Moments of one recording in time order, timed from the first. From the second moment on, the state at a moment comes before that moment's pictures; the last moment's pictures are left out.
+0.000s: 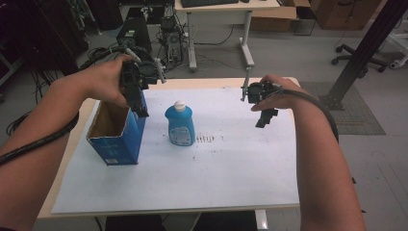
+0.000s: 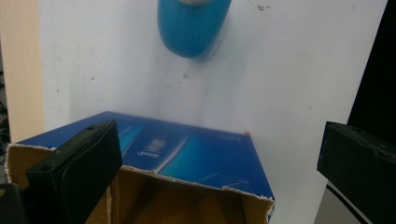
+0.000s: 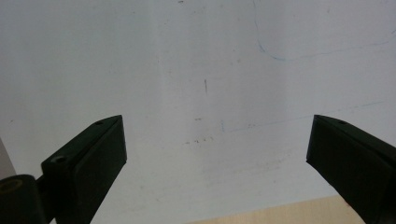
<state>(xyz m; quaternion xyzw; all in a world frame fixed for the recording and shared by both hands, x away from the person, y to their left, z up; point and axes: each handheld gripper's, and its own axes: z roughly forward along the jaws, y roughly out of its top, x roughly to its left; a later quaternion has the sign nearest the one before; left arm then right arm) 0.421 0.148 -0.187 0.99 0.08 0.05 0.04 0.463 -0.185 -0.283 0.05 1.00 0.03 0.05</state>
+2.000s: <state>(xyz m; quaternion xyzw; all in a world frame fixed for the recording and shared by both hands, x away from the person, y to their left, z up) 0.450 0.075 -0.232 1.00 0.00 0.05 0.03 0.450 -0.186 -0.294 0.04 1.00 0.03 0.05</state>
